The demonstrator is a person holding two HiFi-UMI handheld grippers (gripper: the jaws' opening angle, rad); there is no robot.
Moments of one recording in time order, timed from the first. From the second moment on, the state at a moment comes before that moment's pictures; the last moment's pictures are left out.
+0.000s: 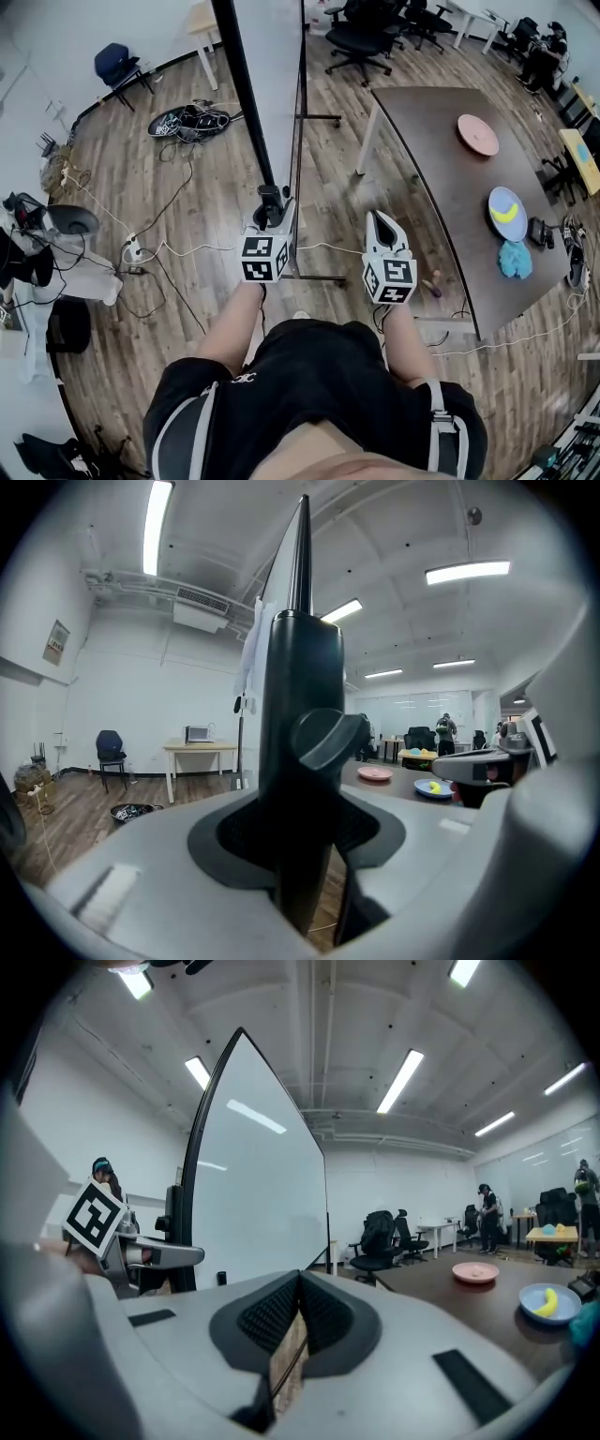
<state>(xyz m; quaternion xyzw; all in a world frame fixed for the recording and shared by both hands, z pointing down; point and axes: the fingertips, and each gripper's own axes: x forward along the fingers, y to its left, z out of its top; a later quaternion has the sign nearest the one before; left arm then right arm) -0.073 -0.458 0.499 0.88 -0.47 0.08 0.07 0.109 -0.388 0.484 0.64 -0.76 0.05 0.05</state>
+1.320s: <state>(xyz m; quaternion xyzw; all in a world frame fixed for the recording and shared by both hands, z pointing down) -0.059 -0.292 0.496 0.87 -0.49 0.08 0.08 0.177 -0.157 0.506 0.61 -0.79 0.10 0.04</state>
